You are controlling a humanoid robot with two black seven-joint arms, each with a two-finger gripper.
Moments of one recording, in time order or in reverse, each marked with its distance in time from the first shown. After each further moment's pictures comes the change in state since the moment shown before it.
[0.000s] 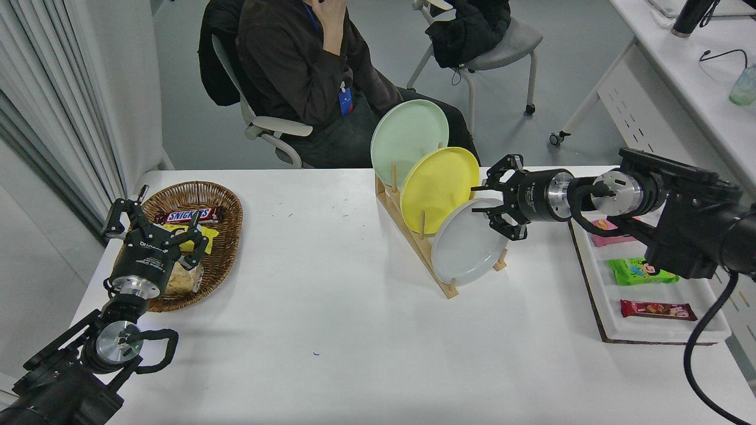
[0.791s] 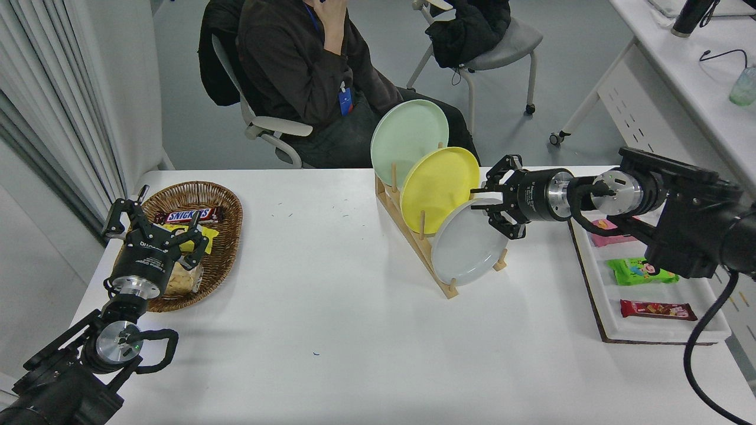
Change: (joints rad) left arm 0.000 0.000 0.000 0.000 0.000 0.000 0.001; right arm 0.003 -0.004 0.000 0.002 0.001 0.000 -0.008
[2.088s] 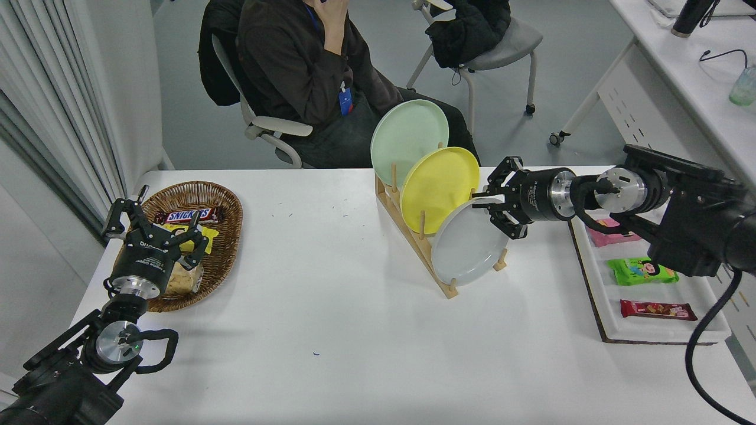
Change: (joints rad) left arm 0.000 0.000 0.000 0.000 0.000 0.000 0.000; right arm 0.001 -0.004 0.013 -0.001 -0.001 0.011 -0.029
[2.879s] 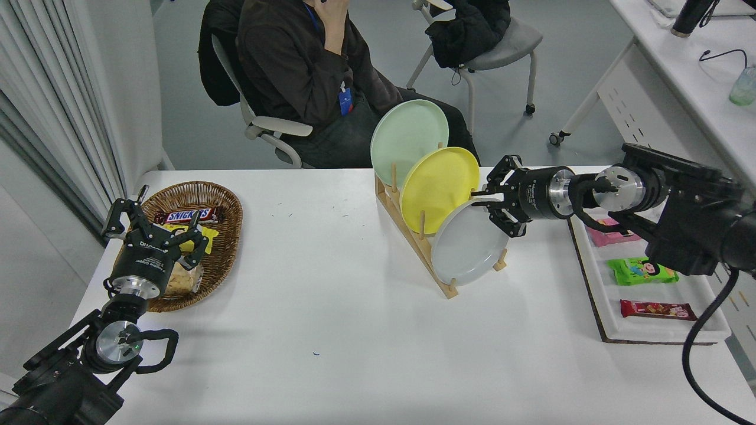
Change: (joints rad) left arm 0.000 0.000 0.000 0.000 0.000 0.000 0.000; right arm 0.000 0.017 0.007 -0.024 -0.009 -0.001 0.000
